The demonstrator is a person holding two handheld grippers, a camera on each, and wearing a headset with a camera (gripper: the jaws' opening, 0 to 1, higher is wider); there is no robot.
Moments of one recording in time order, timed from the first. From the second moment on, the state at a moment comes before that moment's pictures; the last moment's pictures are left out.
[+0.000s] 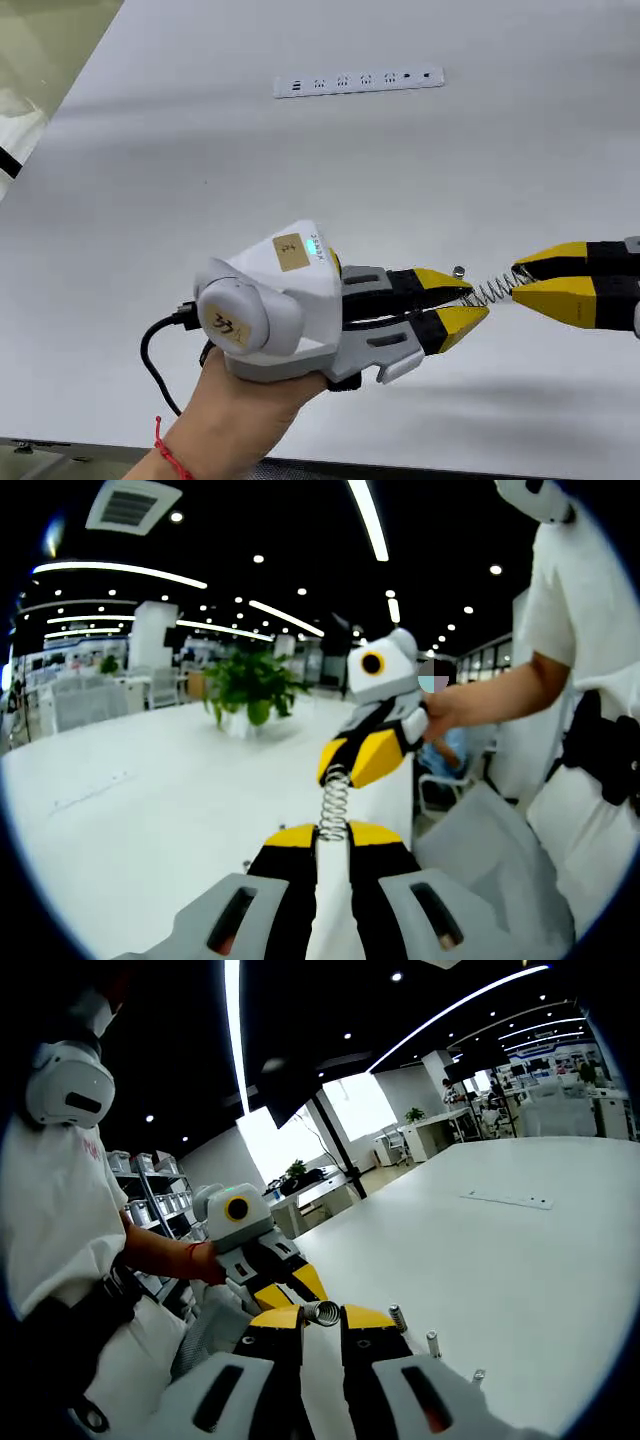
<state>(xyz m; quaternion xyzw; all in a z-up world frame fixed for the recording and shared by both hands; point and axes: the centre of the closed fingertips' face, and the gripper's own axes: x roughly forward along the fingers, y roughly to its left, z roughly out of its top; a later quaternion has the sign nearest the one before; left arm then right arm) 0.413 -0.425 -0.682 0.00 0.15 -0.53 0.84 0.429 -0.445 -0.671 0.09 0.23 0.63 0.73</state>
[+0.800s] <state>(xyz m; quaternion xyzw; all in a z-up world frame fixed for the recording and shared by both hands) 0.409 -0.430 -0.684 -0.01 0.15 -0.54 0.83 0.413 -0.433 -0.658 0.10 0.23 0.64 0.72</state>
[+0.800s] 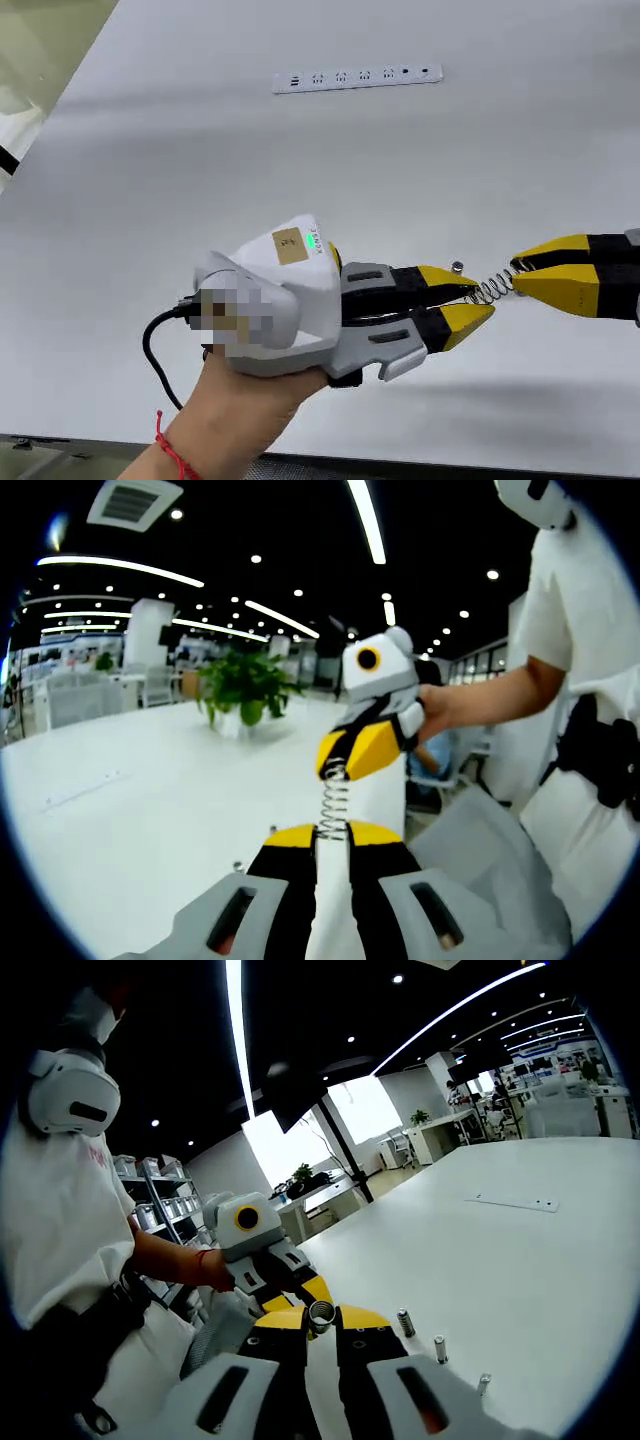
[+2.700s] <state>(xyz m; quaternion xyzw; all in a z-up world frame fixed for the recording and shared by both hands) 0.399 -0.439 -0.690 0.00 0.15 -0.56 0.82 0.396 -0.418 -0.645 -0.02 0.23 0.68 0.69</state>
